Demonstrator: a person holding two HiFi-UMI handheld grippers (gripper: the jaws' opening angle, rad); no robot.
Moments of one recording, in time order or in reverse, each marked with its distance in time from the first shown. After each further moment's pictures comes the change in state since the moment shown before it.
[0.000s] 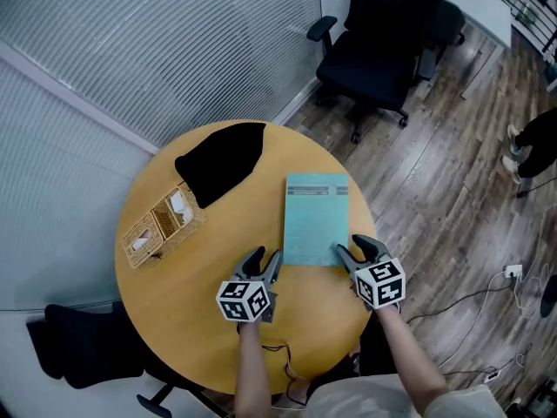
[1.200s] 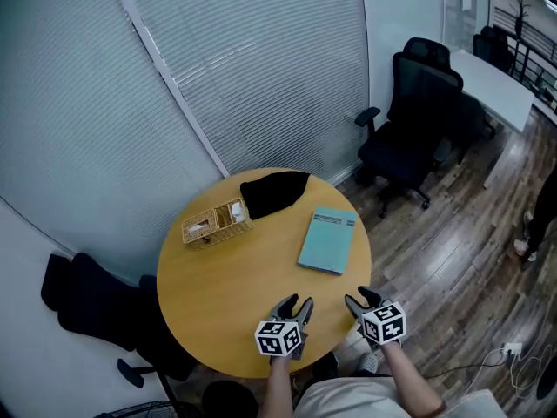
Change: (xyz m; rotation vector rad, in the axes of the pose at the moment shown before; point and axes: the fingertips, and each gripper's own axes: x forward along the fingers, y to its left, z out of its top) left arm -0.139 -0.171 -0.053 -0.042 -0.203 0.123; right arm -0.172 0.066 -0.026 -0.162 -0.064 0.235
